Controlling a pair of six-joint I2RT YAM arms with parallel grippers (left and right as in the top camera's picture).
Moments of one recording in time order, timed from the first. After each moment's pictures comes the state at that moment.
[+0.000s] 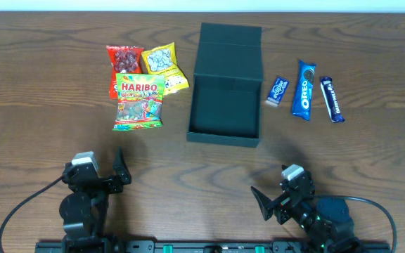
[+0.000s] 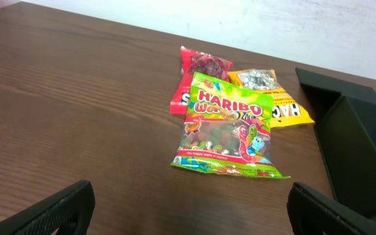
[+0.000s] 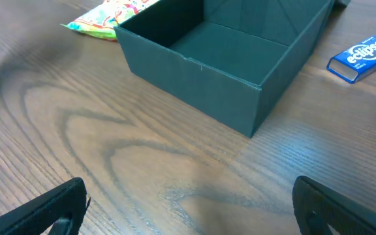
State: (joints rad) left arm 0.11 0.01 0.12 -0.39 0.06 -0.17; right arm 0.43 0.01 0.16 -0.60 -0.20 0.05
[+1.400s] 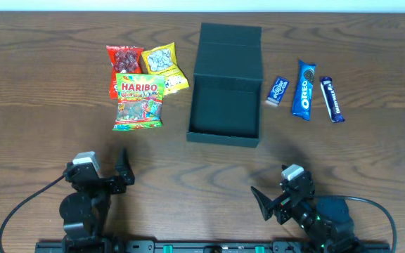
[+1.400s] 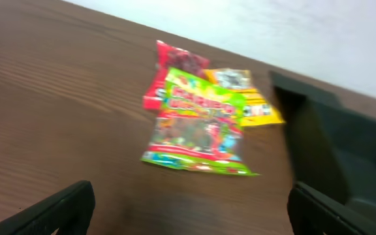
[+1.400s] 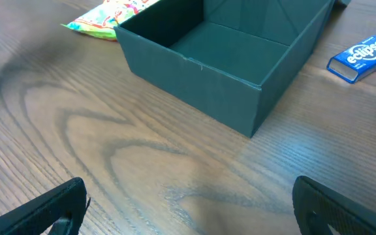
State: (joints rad) left arm 0.11 0.01 0.12 -0.38 0.16 -0.28; right arm 0.43 0.01 0.16 -0.60 -0.20 0.05
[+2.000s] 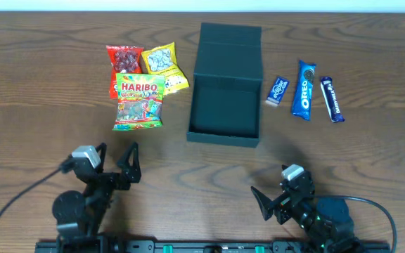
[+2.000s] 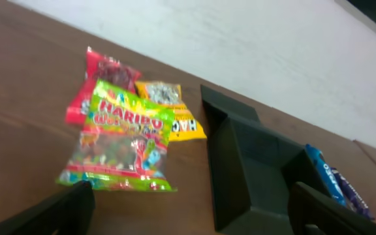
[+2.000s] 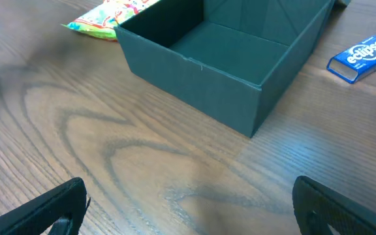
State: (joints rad) left arm 0.11 0.16 0.23 -0.26 0.36 -0.40; right arm 0.43 0.01 0.16 -0.60 -0.20 0.05
